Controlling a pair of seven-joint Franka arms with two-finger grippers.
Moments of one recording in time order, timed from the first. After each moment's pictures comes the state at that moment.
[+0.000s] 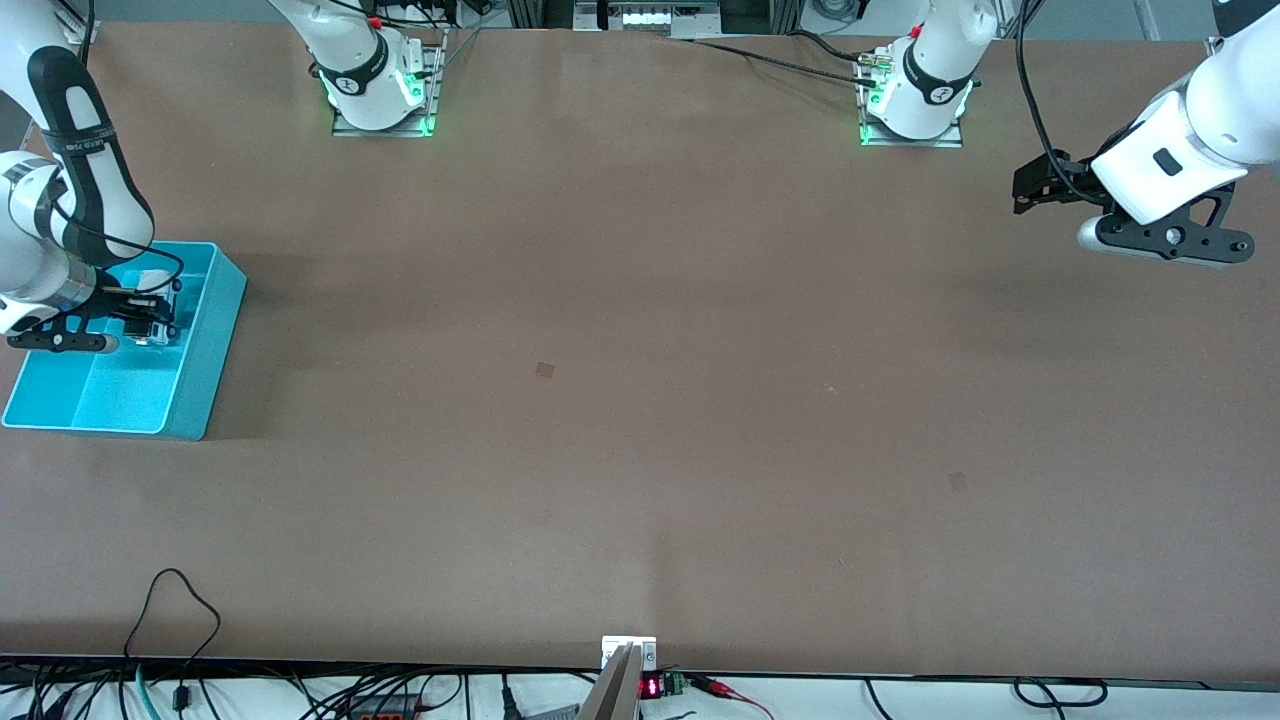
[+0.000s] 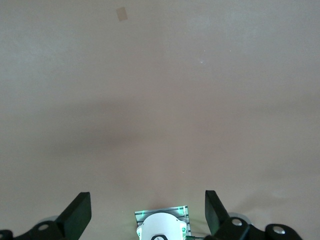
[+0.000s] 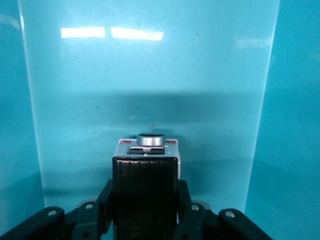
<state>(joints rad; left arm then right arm) -0.09 0.03 -0.05 -1.54 0.00 1.36 0.01 -0.30 0.40 -0.20 -2.14 -0.13 2.49 -0.37</state>
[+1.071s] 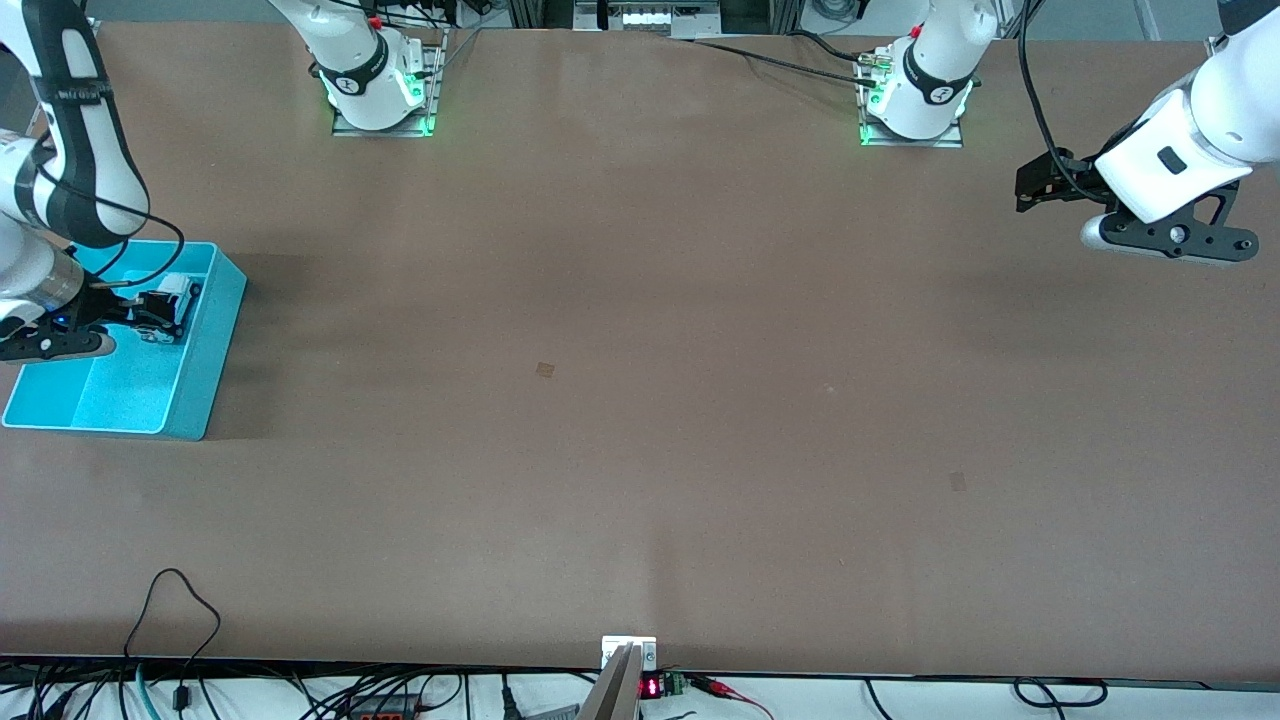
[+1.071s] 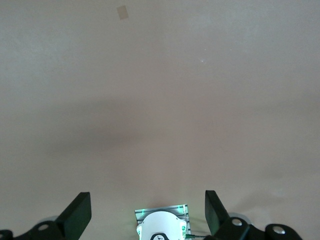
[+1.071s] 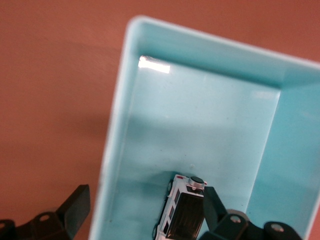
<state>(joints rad) -0.08 0.03 -0.05 -1.53 0.00 1.35 0.01 -0.31 0.20 -0.03 -2.10 -0.13 2.36 -0.43</state>
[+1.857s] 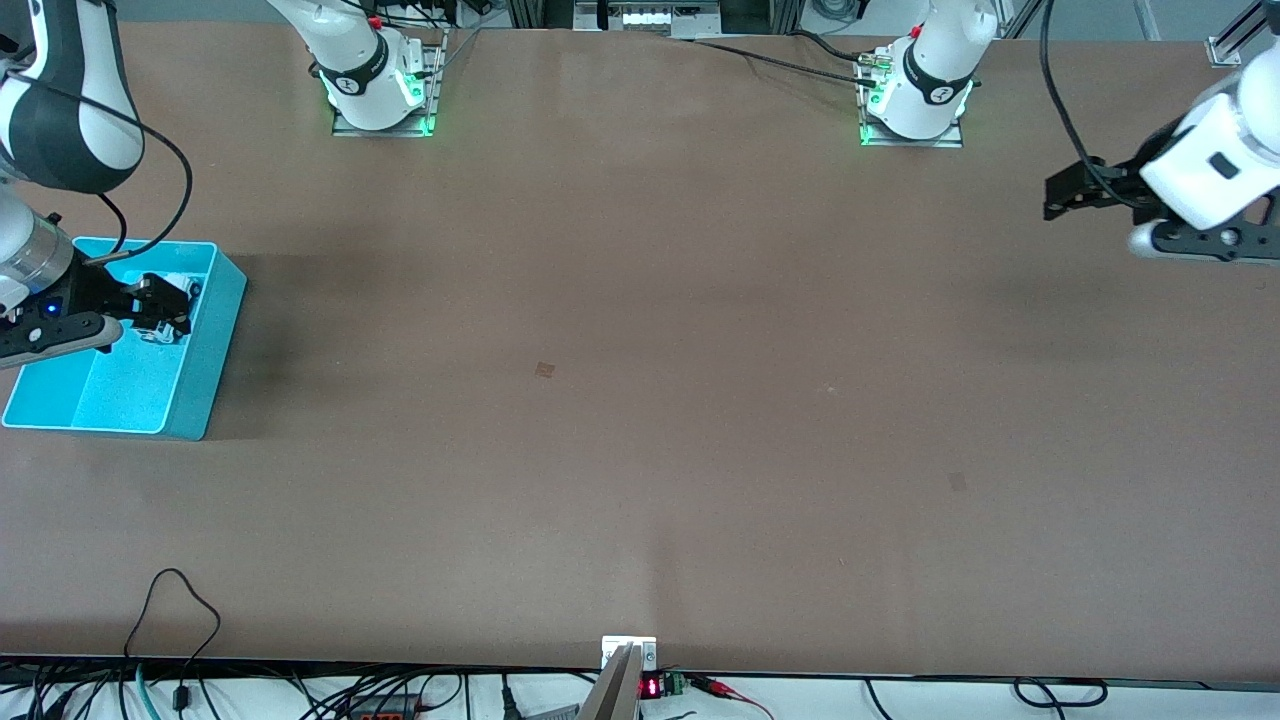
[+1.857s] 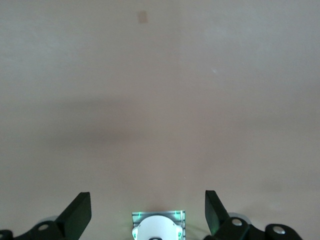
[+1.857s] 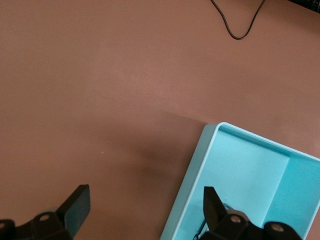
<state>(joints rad) -0.02 0.04 -0.03 -1.53 0.00 1.38 -0.03 -0.16 0.07 0.06 -1.91 -0.05 2.08 -0.39</state>
